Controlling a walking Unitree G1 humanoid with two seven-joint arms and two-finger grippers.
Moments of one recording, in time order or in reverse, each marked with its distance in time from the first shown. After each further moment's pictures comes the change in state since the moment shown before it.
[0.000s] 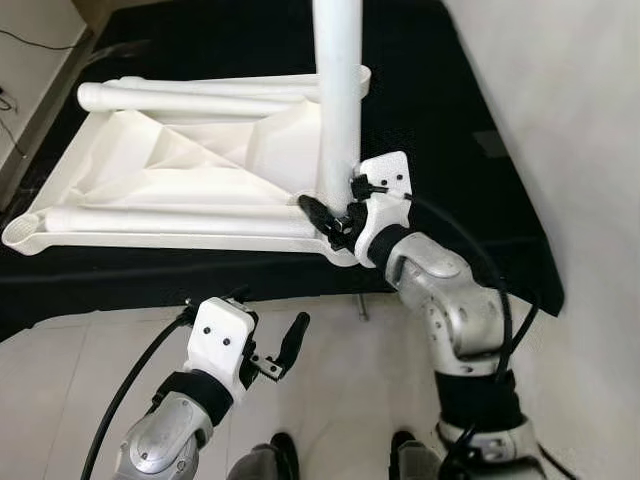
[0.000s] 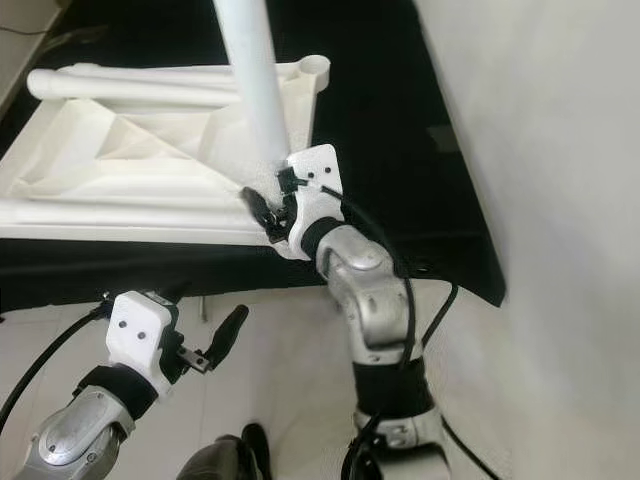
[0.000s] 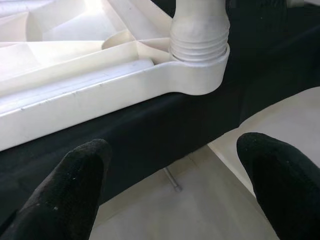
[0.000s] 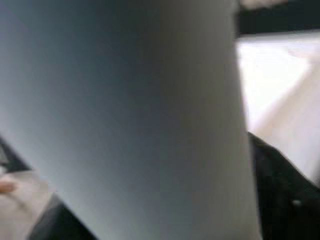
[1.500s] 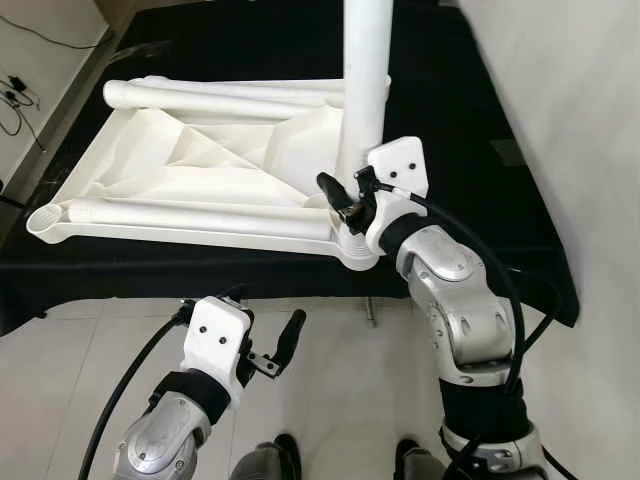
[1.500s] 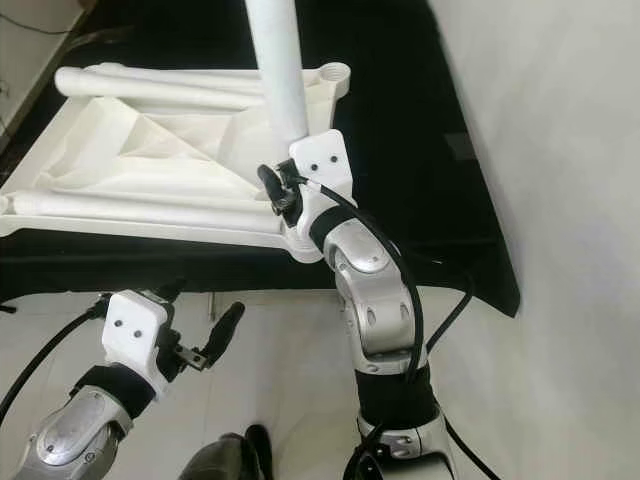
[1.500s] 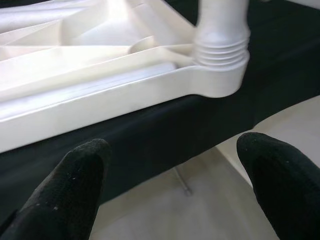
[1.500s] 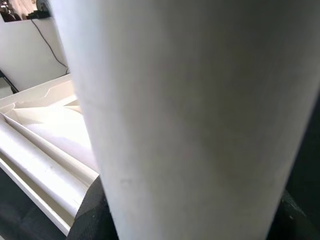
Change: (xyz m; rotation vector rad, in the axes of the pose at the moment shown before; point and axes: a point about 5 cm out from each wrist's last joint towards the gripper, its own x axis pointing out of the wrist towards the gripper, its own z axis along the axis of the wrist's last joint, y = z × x) left arm 0.000 0.003 0.001 0.001 -0.005 0.019; right arm -0.002 0.001 -0.001 -0.140 0.023 -0.339
